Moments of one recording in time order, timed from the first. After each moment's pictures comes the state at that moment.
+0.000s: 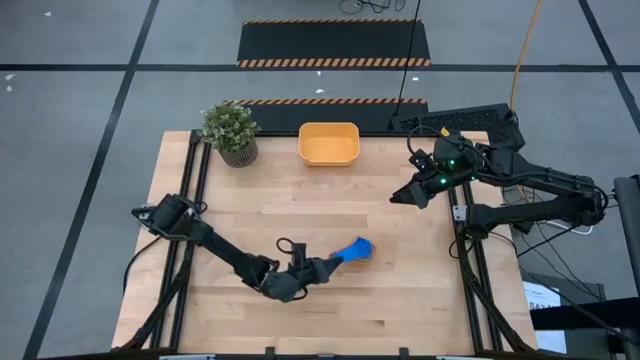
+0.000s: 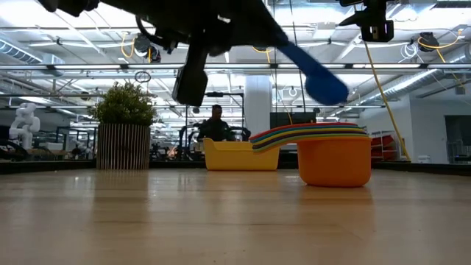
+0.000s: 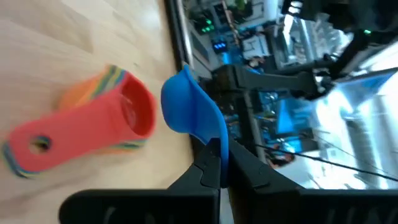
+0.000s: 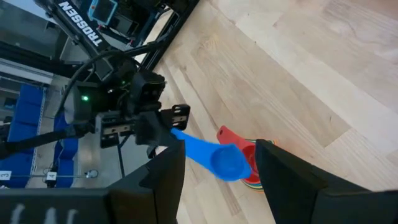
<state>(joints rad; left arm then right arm) -0.51 1.99 1.08 0.71 -0.90 -1.47 -0.24 0.89 1.01 -0.74 -0.36 0.78</state>
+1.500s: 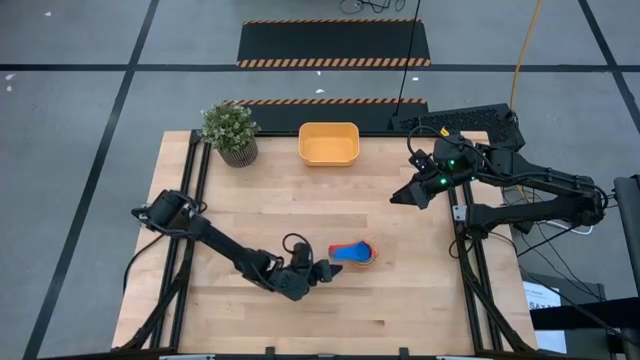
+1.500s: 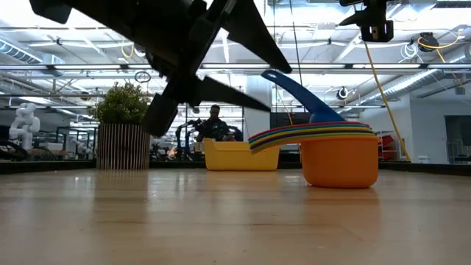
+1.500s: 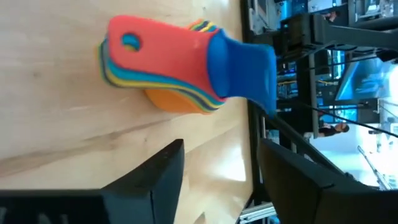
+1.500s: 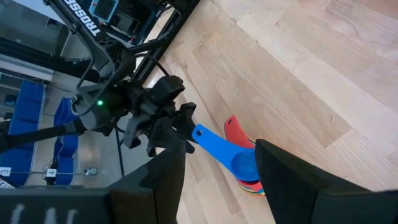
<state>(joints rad) -0.48 1.95 1.08 0.35 -0.64 -1.73 -0.24 0.89 1.01 -0.74 -0.37 0.77</state>
